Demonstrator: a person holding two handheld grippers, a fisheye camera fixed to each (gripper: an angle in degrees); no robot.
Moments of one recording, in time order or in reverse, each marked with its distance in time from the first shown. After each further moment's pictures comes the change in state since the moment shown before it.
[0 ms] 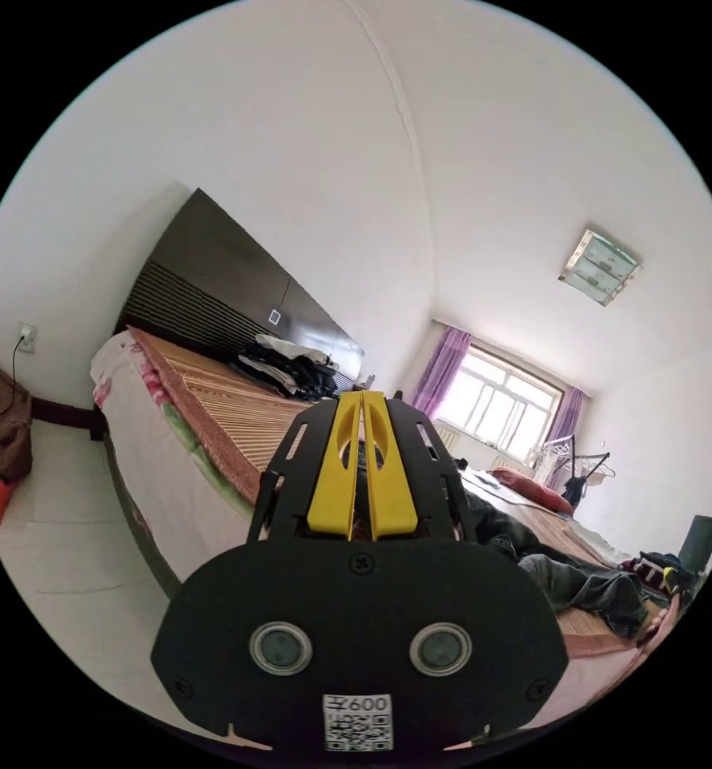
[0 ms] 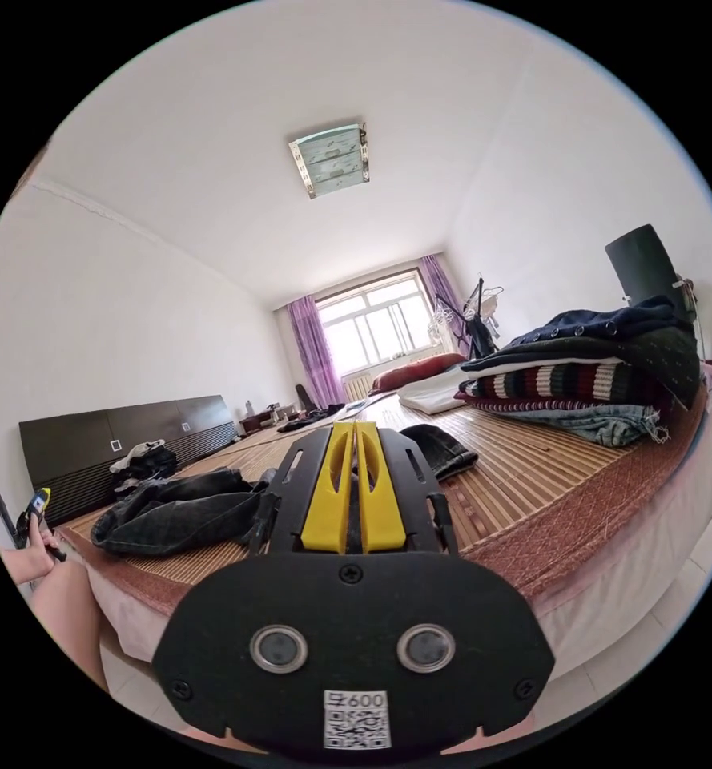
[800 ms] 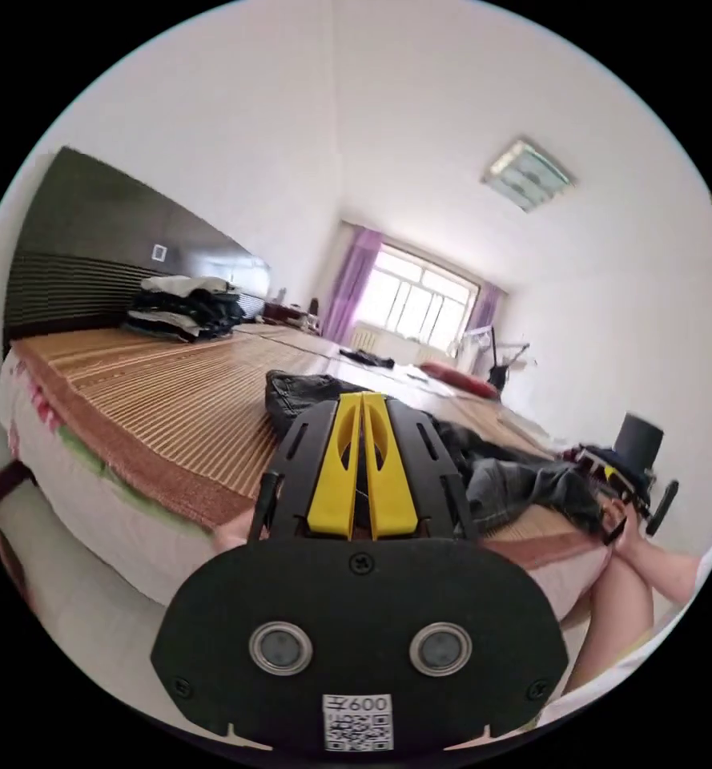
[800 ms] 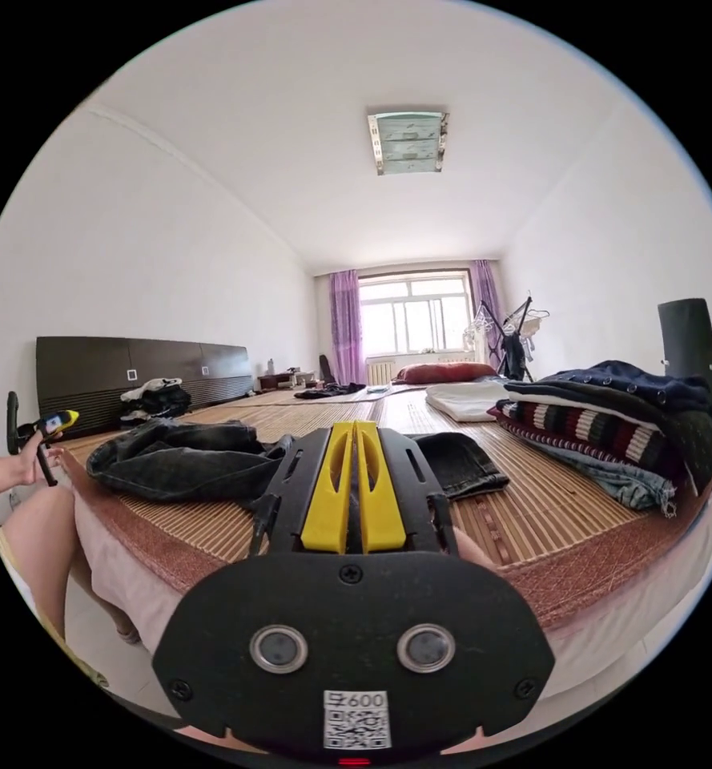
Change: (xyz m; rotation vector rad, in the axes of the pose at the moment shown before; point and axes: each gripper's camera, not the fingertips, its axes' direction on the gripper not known) left arm 0.130 -0.128 0.041 -0.439 0.302 0.301; right arm -0.045 0.015 0.003 -0.073 -0.087 -0.183
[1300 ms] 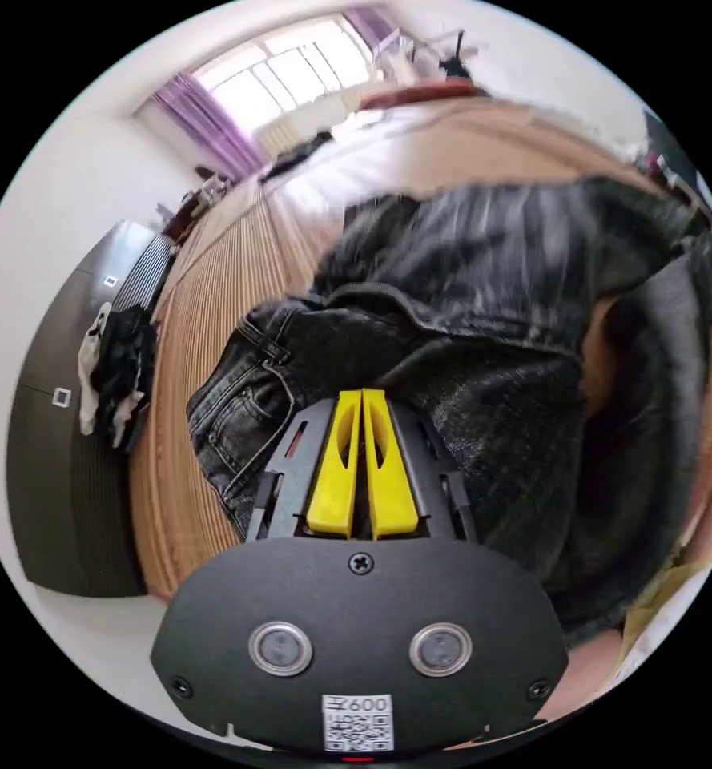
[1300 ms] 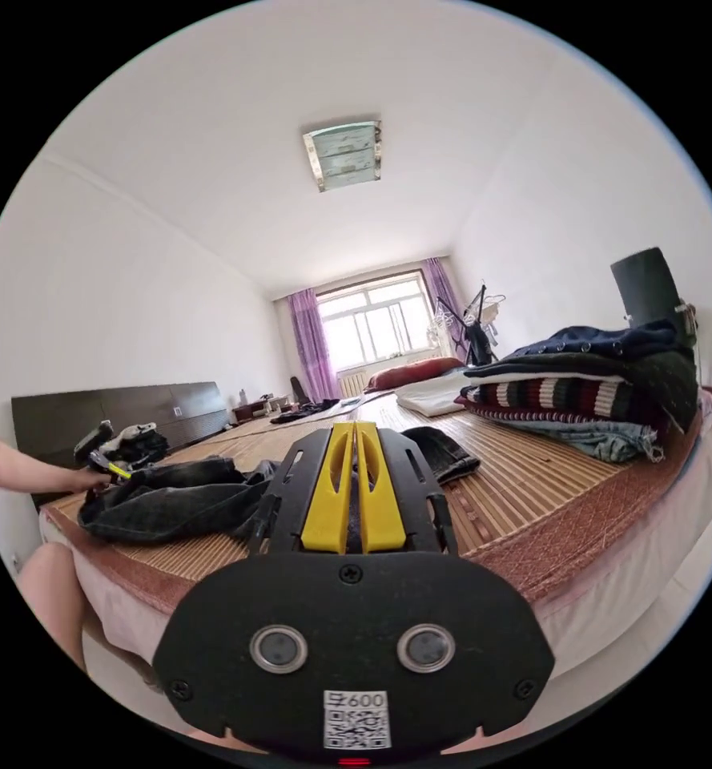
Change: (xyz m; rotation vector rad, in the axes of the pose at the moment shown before) left arm 0.195 -0.068 0.329 -0.728 -0.342 0.820; right arm -0.014 -0.009 0.006 -0.001 0.101 0.027
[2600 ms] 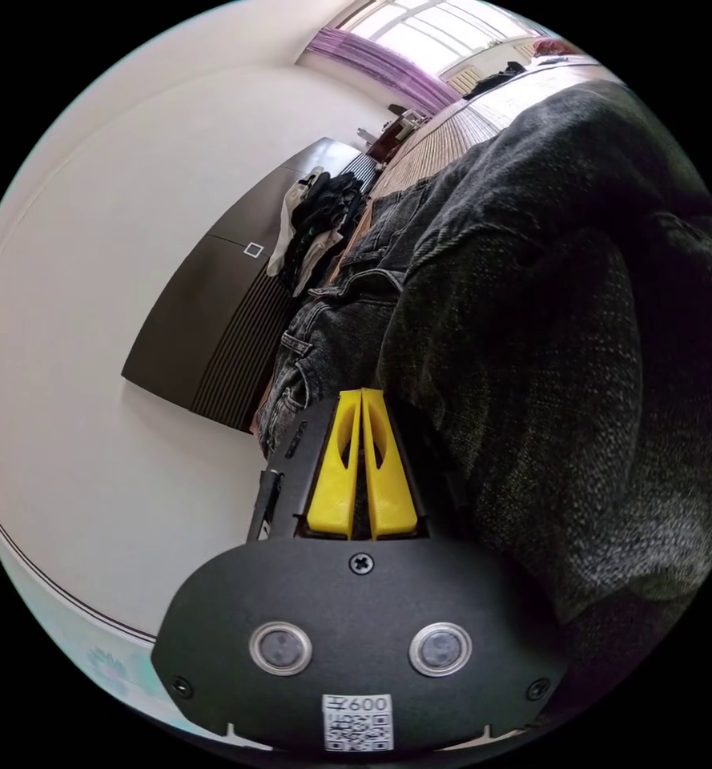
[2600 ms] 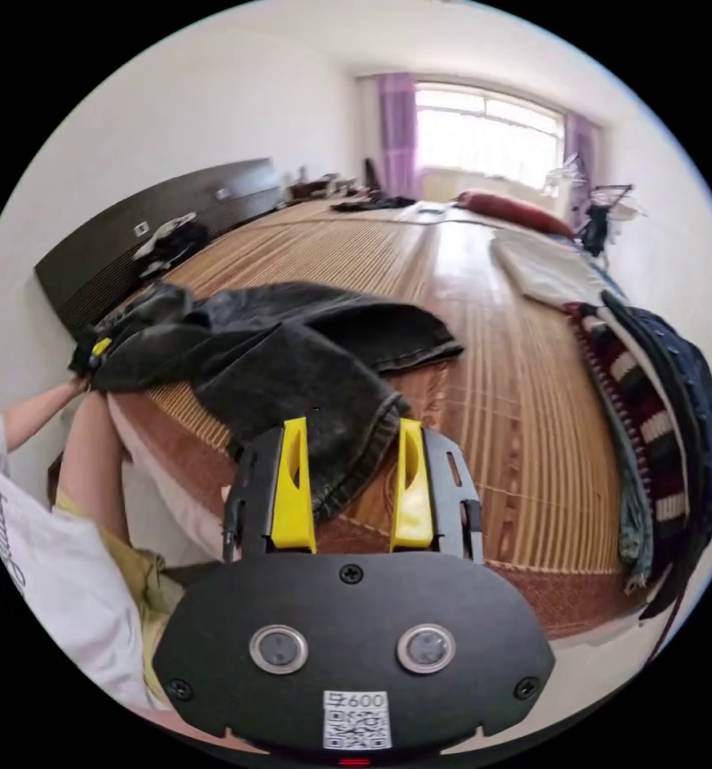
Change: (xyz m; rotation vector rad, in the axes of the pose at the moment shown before) left arm -0.006 0.096 -0.021 -0.264 -0.547 -0.316; right arm -0.014 -0.019 0.084 -0.812 -0.179 -0.308
